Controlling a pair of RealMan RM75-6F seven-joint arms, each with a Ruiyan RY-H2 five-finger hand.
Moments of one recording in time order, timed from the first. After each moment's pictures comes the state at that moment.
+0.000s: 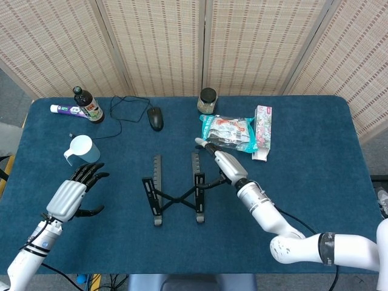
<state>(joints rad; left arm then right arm) -0.42 -1.14 -0.02 -1.69 1.51 1.24 -0.08 0.90 -1.39 0.23 -1.77 -0.84 0.96 0.17</state>
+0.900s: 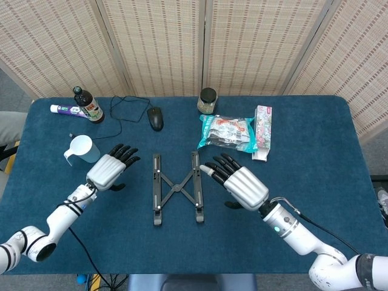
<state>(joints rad) -0.73 -1.32 -0.11 -1.36 1.48 0.88 0.10 0.73 -1.23 0.01 -1.82 -1.50 1.15 -0.25</state>
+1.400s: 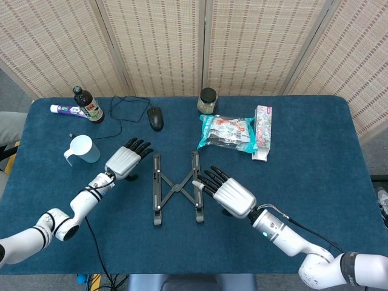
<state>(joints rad) -0.85 -1.56 -0.11 -1.02 1.50 0.80 -0.05 0.73 -1.37 0.00 -1.69 -1.52 1.05 -0.40</state>
